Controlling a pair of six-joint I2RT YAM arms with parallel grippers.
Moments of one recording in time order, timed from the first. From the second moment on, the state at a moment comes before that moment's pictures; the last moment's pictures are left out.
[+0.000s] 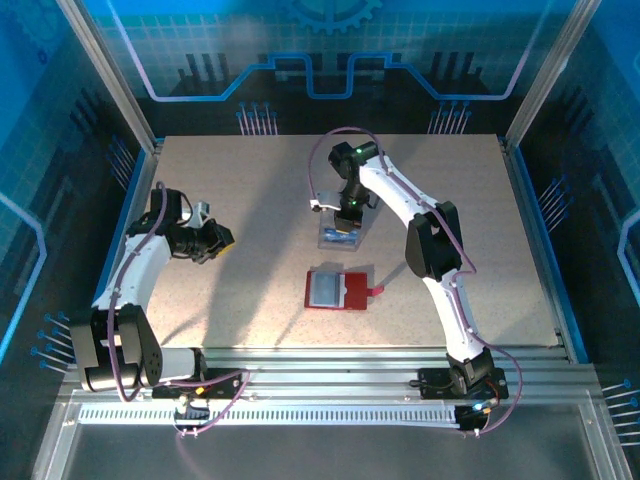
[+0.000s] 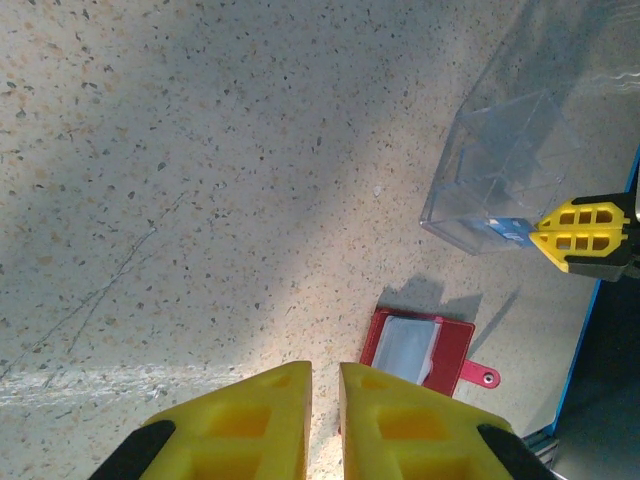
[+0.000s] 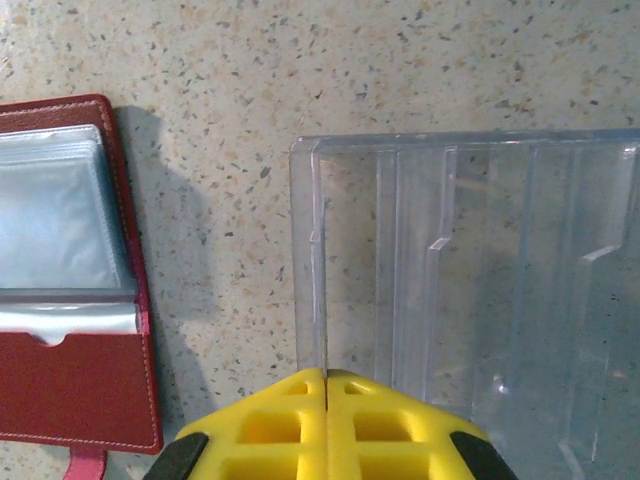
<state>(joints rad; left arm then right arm) 0.17 1.32 0.93 -0.74 0.62 -0.46 0.50 2.38 2.24 -1.43 -0.26 -0.90</state>
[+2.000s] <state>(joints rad) -0.22 1.45 0.89 -0.47 0.57 -0.72 0.48 1.94 1.46 -0.64 -0.30 0.14</state>
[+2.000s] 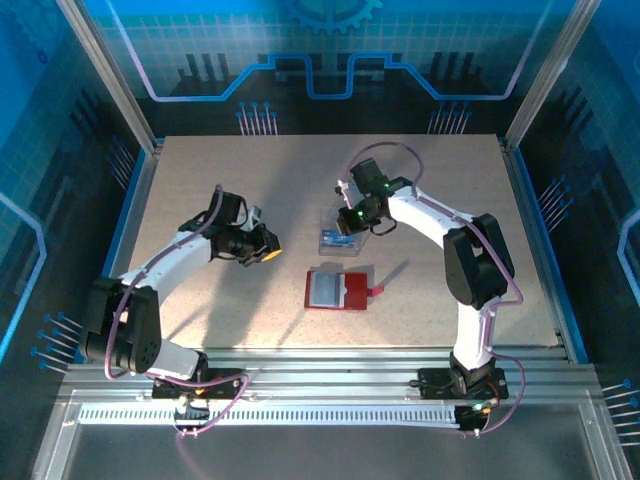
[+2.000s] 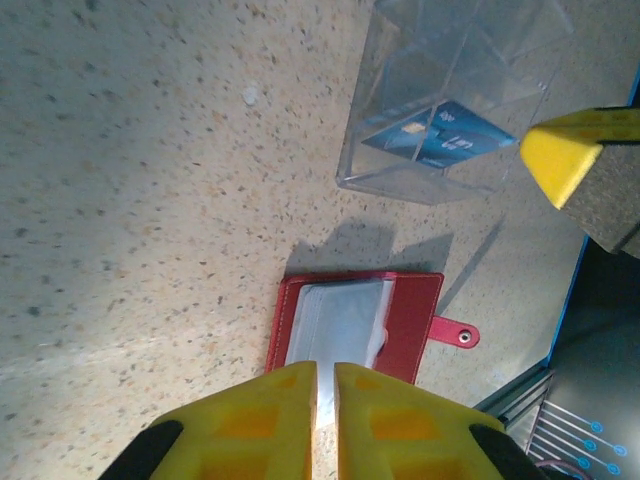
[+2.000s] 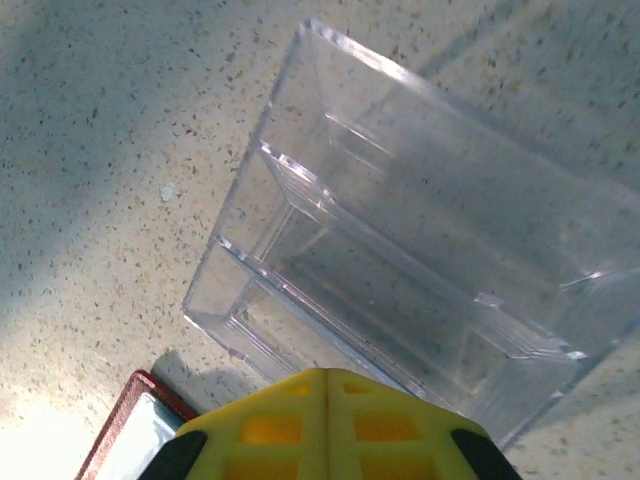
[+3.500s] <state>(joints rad) -0.40 1.57 0.89 -0.34 0.52 -0.83 0.48 1.89 1.39 -0.53 -0.35 0.29</state>
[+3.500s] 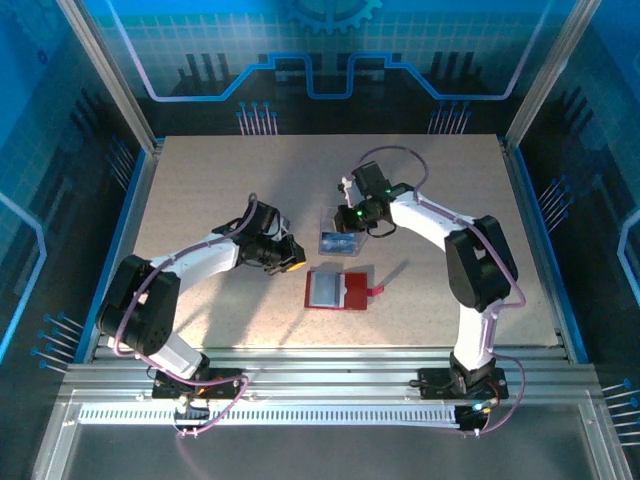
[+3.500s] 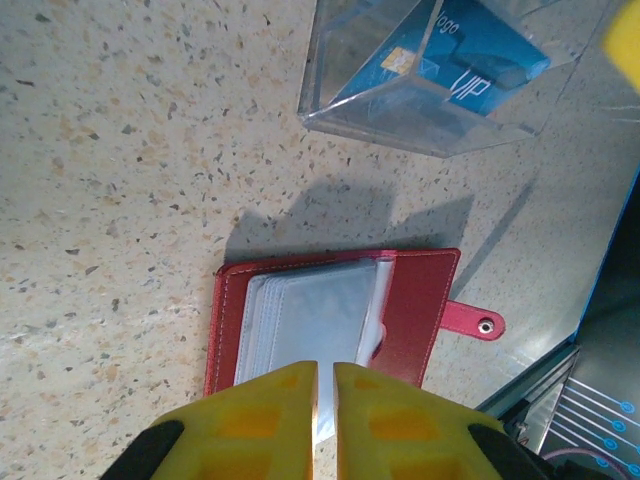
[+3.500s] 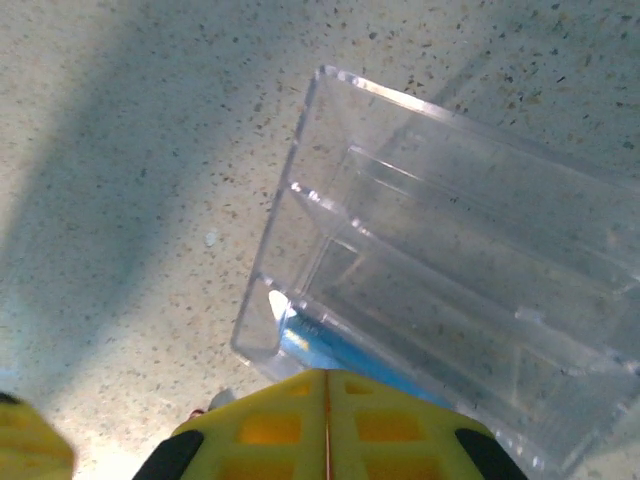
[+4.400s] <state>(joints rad) -0.44 1.63 0.87 -0.28 0.52 -0.85 0.60 1.77 0.98 -0.33 -0.68 0.65</state>
